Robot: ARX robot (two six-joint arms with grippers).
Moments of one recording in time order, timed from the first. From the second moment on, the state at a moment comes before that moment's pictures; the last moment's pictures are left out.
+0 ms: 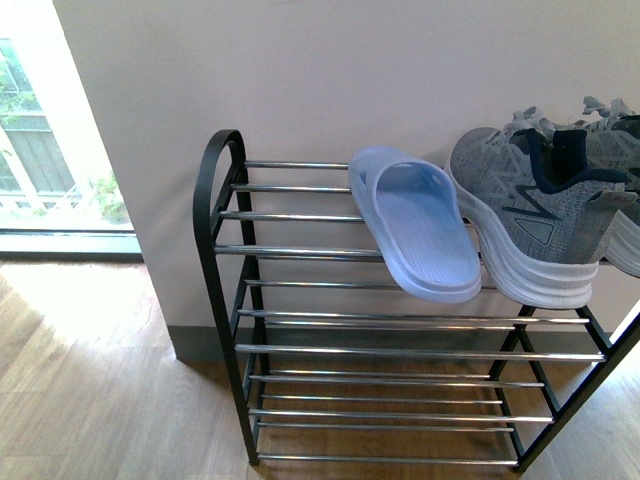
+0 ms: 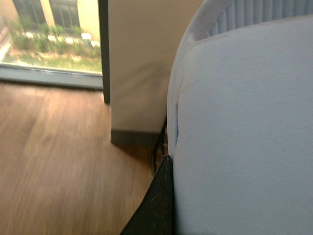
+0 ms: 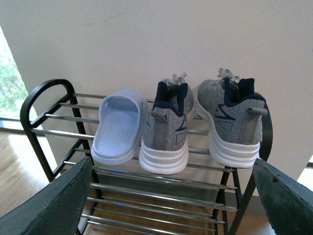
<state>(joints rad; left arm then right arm) -0.11 0.57 0.36 0.07 -0.02 -0.15 0.00 0.00 0.02 0.00 0.00 -0.01</state>
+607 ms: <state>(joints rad) -0.26 1.40 0.76 0.28 0.06 -0.23 0.00 0.00 0.02 0.00 0.00 -0.01</state>
